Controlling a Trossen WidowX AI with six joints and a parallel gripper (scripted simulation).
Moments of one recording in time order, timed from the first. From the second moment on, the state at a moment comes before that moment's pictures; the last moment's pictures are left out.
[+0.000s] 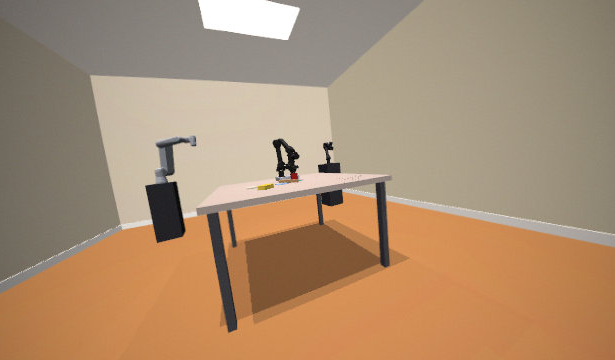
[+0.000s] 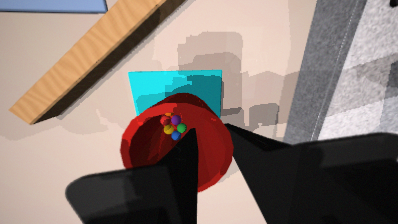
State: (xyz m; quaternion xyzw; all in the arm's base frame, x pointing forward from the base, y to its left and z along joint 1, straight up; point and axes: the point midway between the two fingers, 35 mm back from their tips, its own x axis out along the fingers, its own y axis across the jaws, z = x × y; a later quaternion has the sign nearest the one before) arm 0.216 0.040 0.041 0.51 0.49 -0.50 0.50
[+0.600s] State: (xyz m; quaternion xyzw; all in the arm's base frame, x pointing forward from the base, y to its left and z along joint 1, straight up) arm 0.213 0.039 0.056 0.51 0.49 -0.51 0.49
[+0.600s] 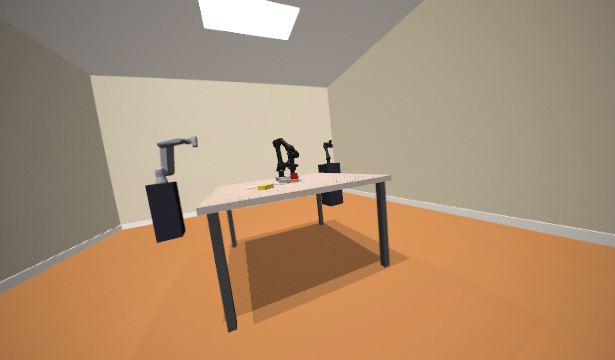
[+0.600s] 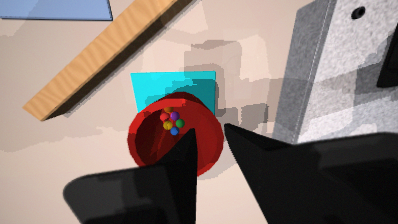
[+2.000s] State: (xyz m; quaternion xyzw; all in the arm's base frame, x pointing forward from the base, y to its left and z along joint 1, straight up) arm 0.208 0.037 0.103 0.50 0.49 -0.51 0.49
